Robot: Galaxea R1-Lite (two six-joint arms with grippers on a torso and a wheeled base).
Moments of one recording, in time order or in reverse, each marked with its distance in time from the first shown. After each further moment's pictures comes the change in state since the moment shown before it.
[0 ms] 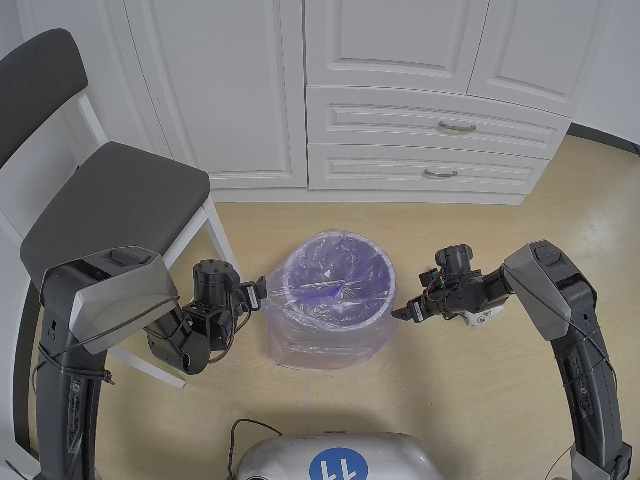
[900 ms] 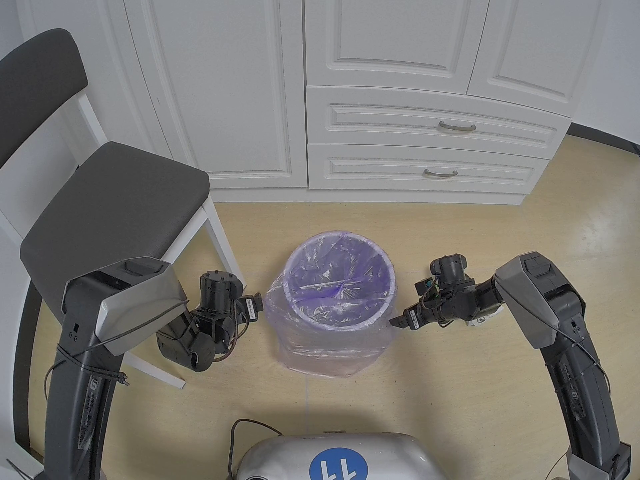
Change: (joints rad) left arm 0.040 0.132 -0.136 0.127 -0.003 -0.009; right arm 0.002 0.086 -0.079 0.013 -0.001 -0.007
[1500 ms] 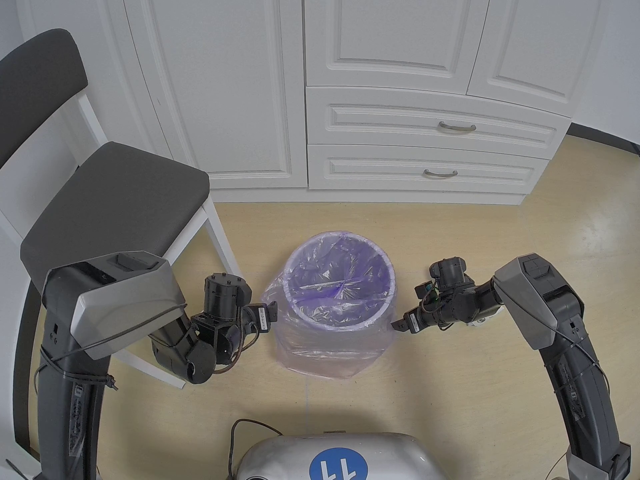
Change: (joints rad) left arm -0.077 -0.142 0.181 -0.018 -0.042 0.032; right arm -0.001 0.011 -0.001 0.018 0.000 -0.001
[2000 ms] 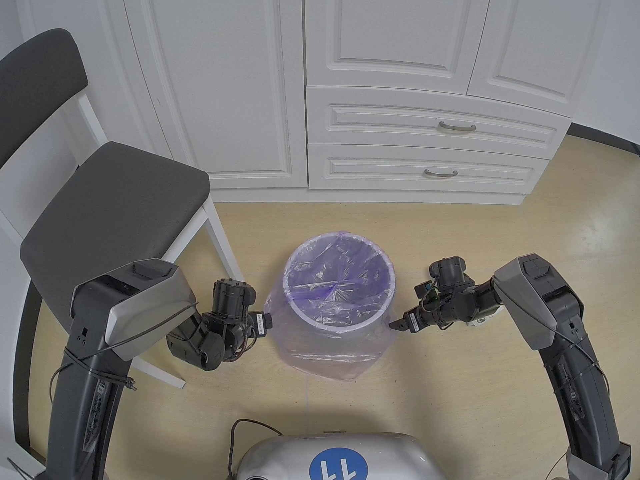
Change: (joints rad) left arm 0.049 0.167 -0.242 0.221 0.000 -0.010; right arm 0.000 0.004 -0.014 0.011 -0.003 0.000
